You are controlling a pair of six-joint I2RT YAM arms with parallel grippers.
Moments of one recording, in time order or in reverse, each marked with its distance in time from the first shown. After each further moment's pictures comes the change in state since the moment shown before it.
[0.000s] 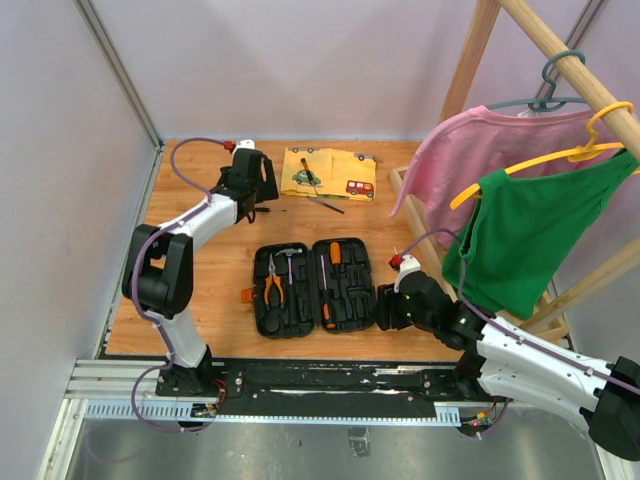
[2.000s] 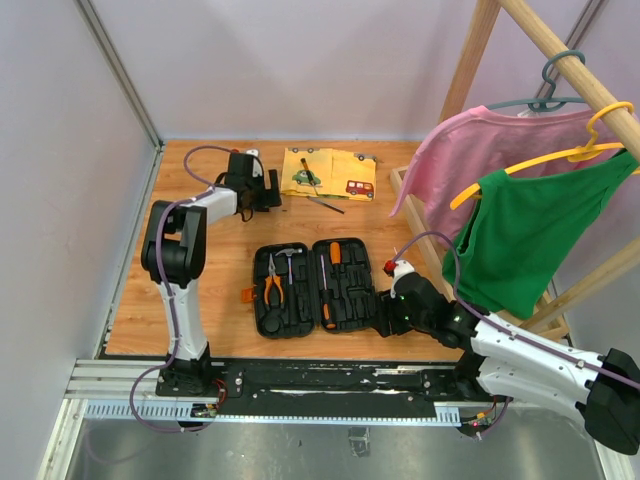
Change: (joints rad) left arm 0.122 0.303 0.149 0.018 0.388 0.066; right arm 0.000 0.059 -0.011 -0.024 -0.056 -0.033
